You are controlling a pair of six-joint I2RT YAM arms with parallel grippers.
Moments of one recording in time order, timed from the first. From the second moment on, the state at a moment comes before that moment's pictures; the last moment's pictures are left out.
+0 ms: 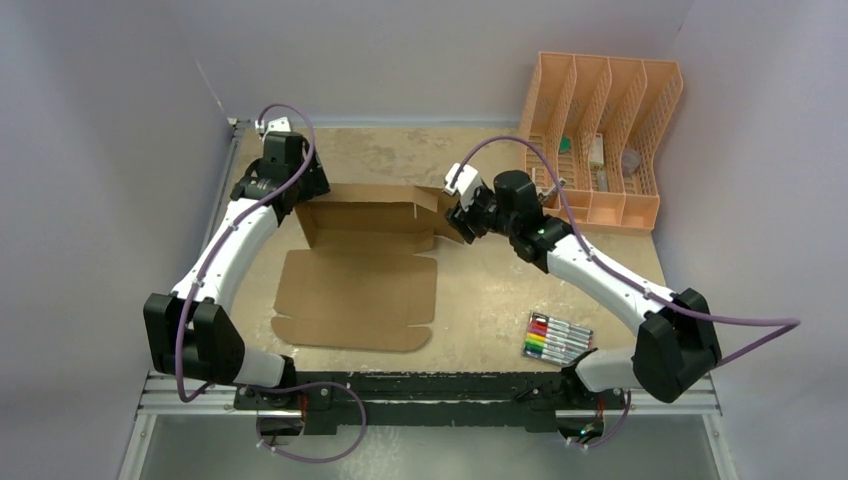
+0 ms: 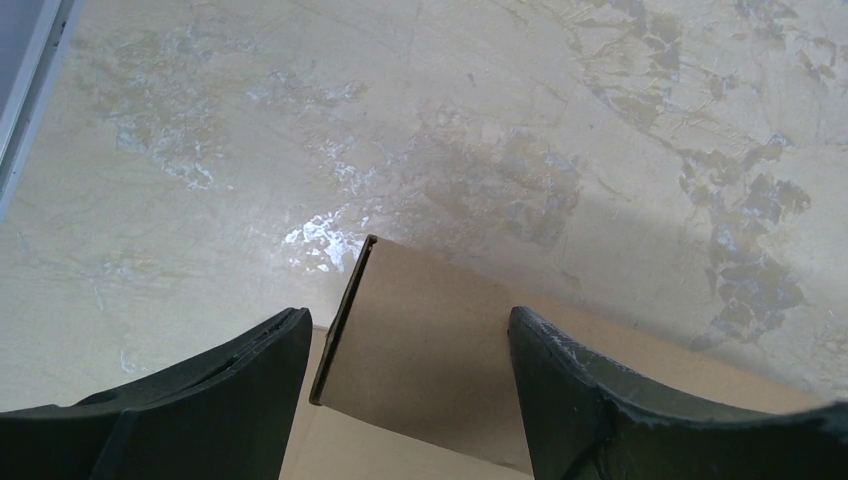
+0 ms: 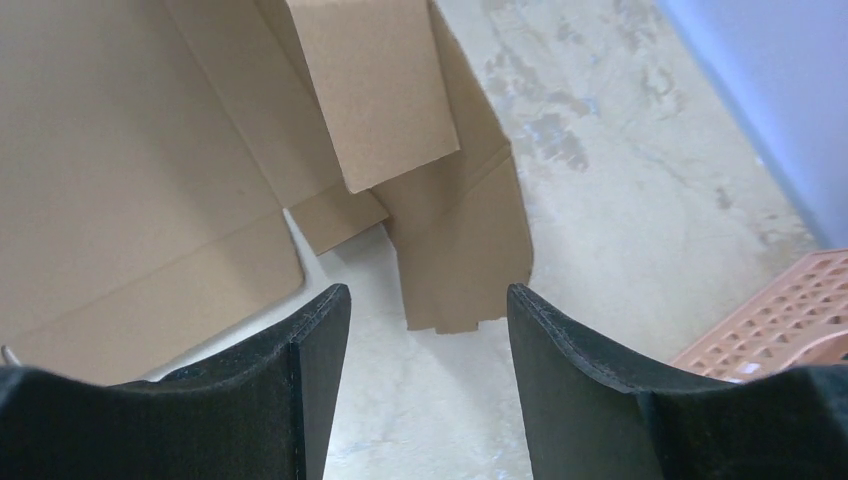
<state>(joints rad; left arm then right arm) -0.17 1.41 1.24 -0.55 -0.29 -0.42 0.57 1.35 0.96 -0.10 -0.23 -0.38</state>
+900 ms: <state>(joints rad) -0.17 1.40 1.24 -0.56 -0.28 -0.41 0.55 1.66 1.23 -0.13 -0.29 -0.44</state>
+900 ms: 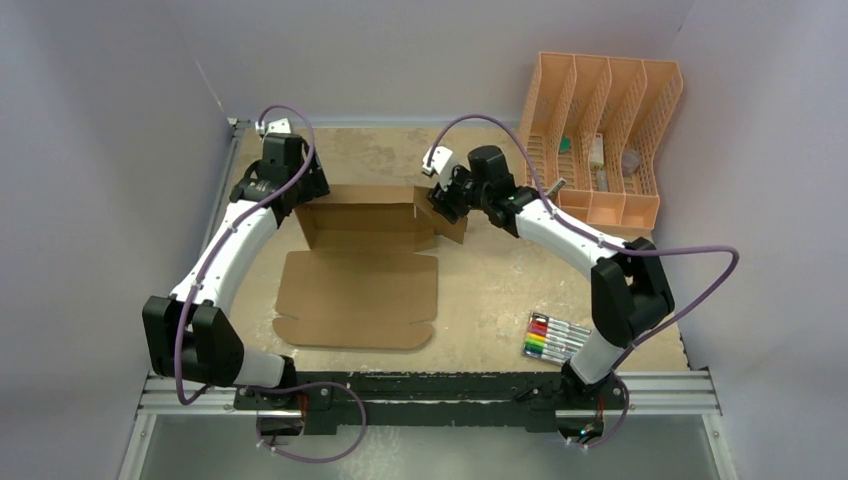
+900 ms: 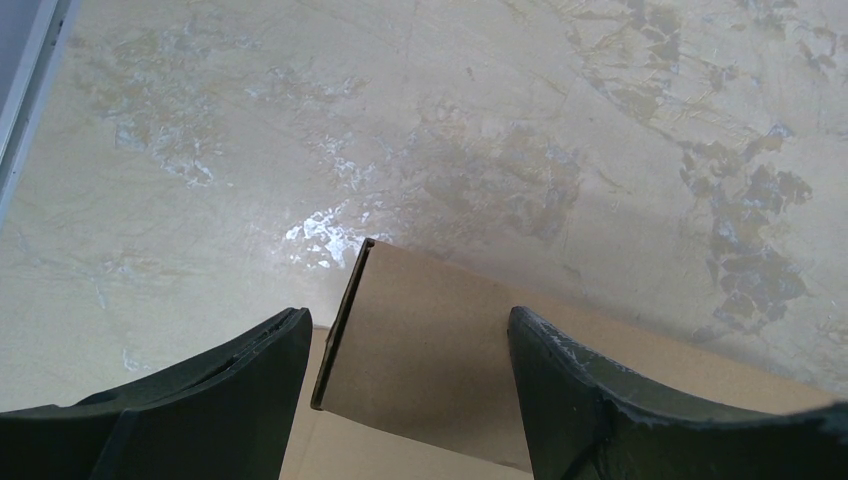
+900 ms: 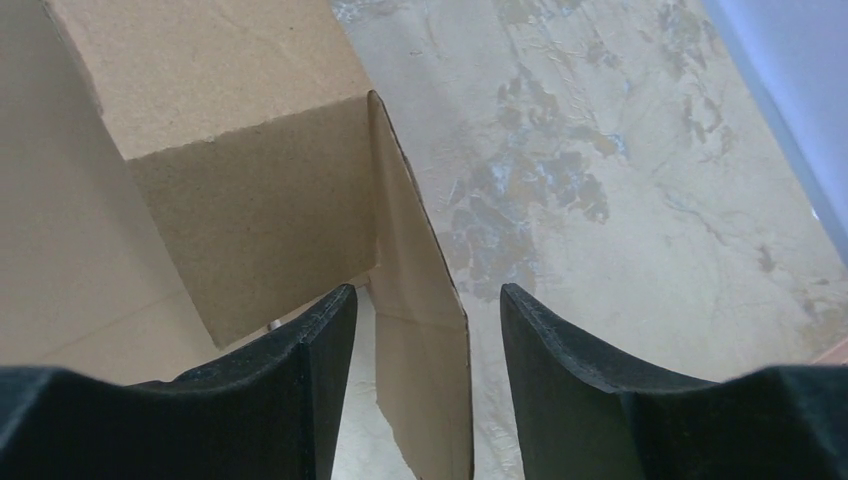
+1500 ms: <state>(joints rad) -0.16 1.38 1.20 -0.52 -0.24 -0.45 0.62 1.73 1.25 -0.07 -0.15 -0.25</state>
